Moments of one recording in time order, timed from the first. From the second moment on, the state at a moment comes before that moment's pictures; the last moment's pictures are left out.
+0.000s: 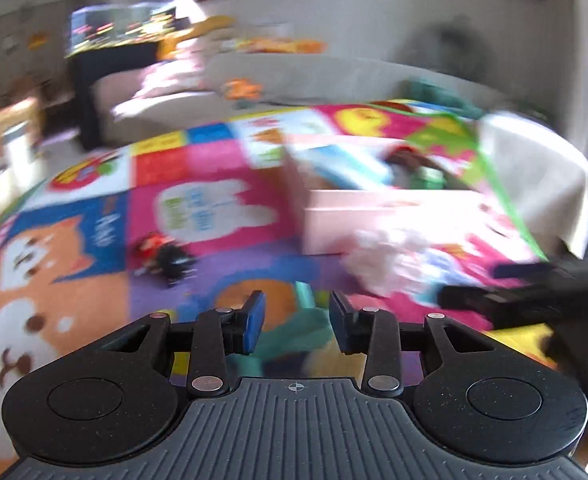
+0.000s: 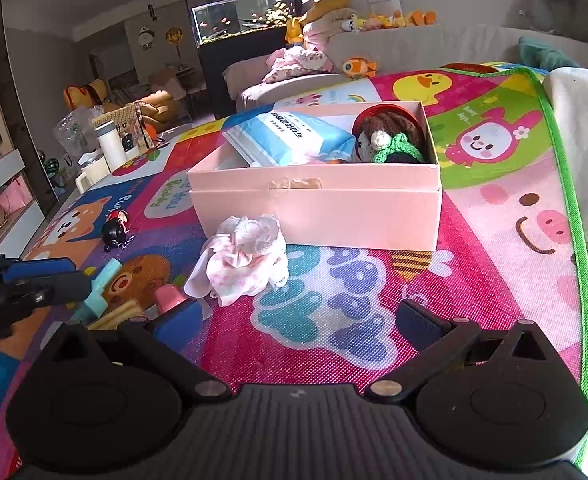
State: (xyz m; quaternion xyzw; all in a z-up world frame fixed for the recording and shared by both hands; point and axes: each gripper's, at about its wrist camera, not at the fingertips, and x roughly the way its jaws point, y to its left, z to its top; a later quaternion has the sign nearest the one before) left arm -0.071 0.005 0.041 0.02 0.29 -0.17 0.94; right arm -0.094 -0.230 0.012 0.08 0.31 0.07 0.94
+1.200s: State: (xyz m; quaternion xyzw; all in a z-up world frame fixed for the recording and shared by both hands) left arm -0.086 -0.026 0.018 0.06 0.37 -0.24 0.89; right arm -0.044 -0.192 0.024 -0.01 0.31 0.10 0.95
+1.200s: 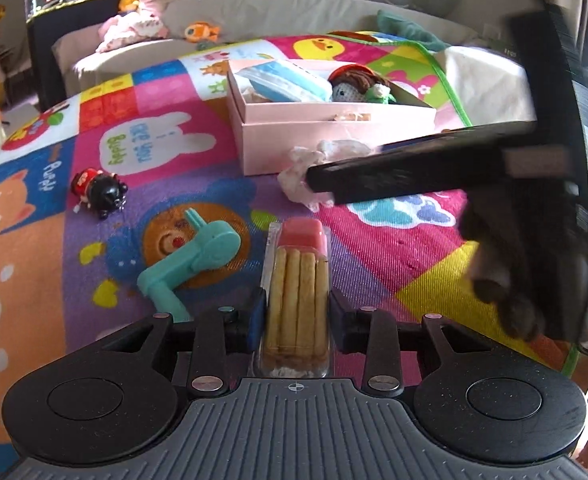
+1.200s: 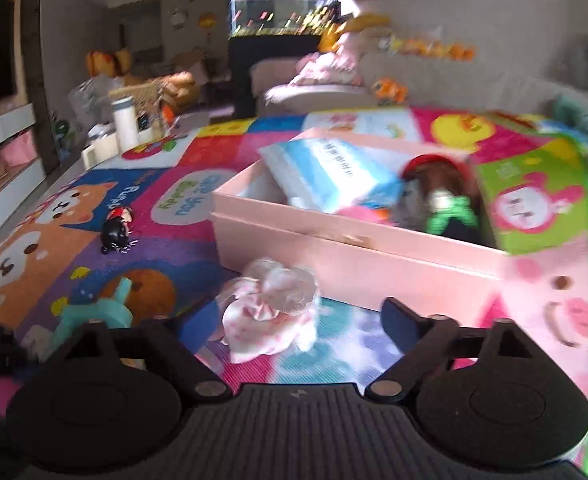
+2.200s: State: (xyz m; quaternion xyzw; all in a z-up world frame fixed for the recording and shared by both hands) left arm 0.057 -0.164 0.059 -0.06 0.29 -0.23 0.93; right arm -0.105 -0.316 0.059 0.08 0.27 0.04 0.96
